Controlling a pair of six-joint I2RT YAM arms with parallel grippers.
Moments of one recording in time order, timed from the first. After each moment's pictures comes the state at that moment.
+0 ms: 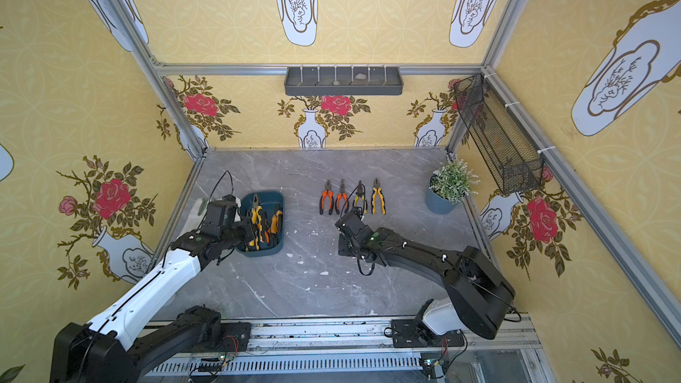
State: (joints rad) left arm -0.35 1.01 0.67 -0.51 -0.04 -0.54; right arm 0.90 1.43 0.83 -0.41 0.13 0.77
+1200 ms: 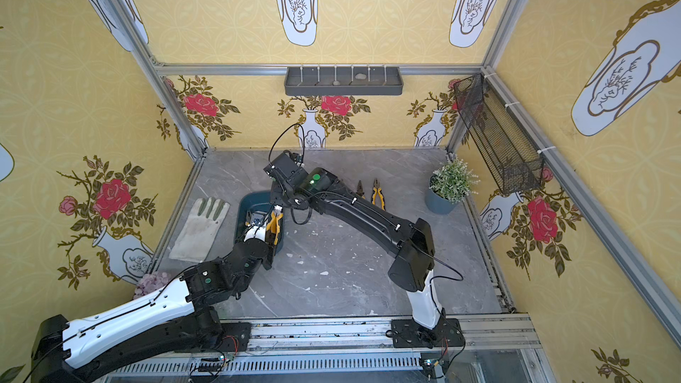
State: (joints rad) left arm -1.02 0.86 0.57 -0.36 -0.78 -0.35; right arm 1.06 1.98 2.06 -0.92 0.11 0.94
